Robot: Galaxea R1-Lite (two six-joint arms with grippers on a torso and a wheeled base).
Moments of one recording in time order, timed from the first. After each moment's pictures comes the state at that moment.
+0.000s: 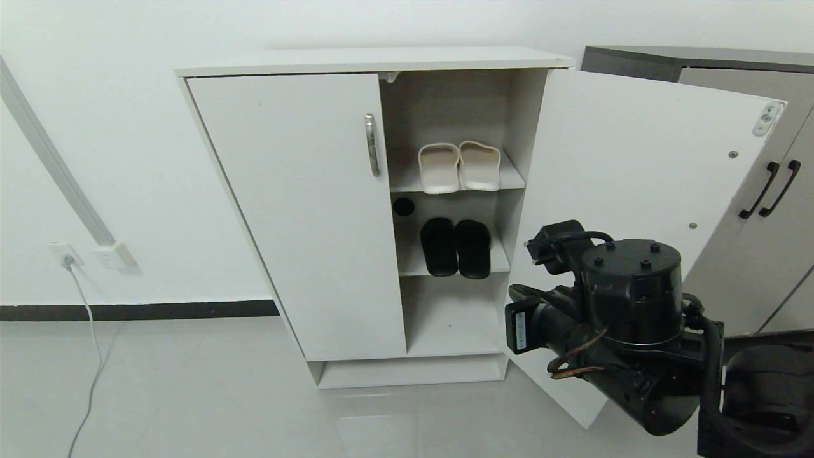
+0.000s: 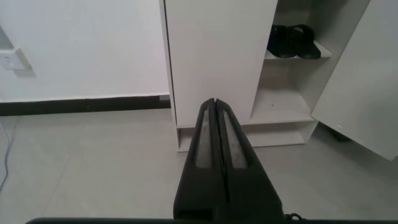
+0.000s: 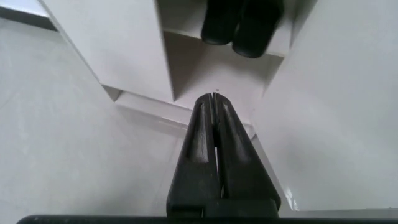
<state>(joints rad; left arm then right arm) 0.00 0.00 0.00 0.00 0.02 0.00 0.87 1.72 -0.80 -0.66 -0.53 0.14</state>
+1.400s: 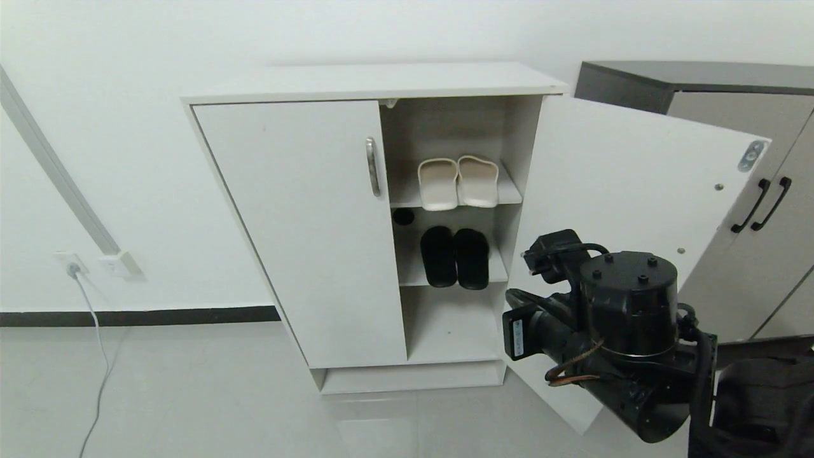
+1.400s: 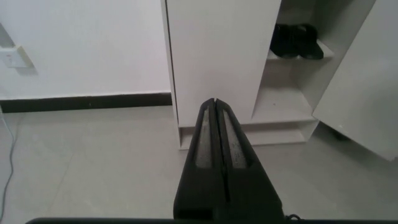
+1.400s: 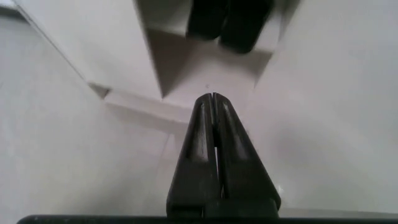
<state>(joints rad) 0.00 0.00 0.00 0.00 0.01 0.01 0.85 1.76 -0.76 -0.74 -0.51 0.11</state>
